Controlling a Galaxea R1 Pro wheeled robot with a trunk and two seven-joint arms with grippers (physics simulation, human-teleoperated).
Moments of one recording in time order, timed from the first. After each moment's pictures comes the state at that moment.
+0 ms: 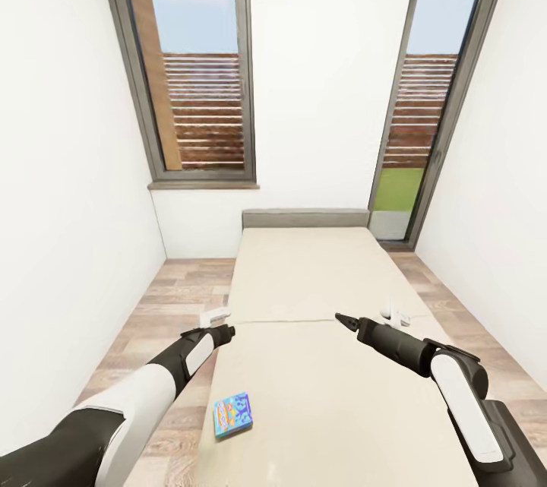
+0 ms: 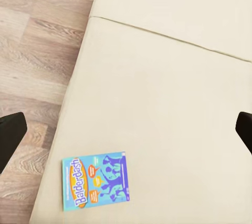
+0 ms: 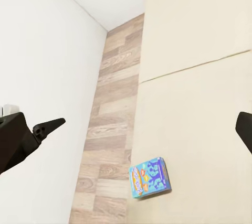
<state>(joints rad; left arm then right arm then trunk) -0.89 -0.11 -0.09 -0.23 0.40 0.22 0.18 -0.32 -0.15 -0.01 -1.56 -0.81 0.84 0.02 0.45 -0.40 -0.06</state>
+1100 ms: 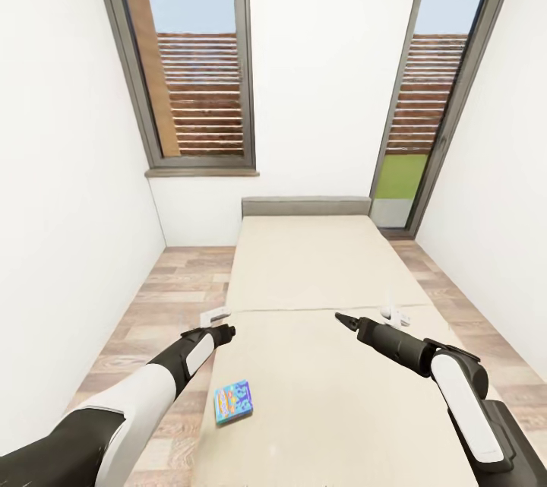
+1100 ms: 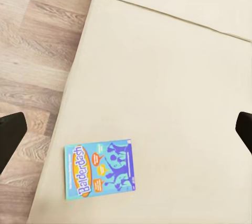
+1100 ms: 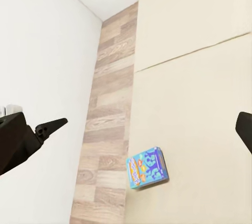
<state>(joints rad) -0.89 -0.11 -0.09 -0.23 0.40 0.21 0.18 -0.32 -0.15 -0.01 -1.56 -0.82 0.84 0.02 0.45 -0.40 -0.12</state>
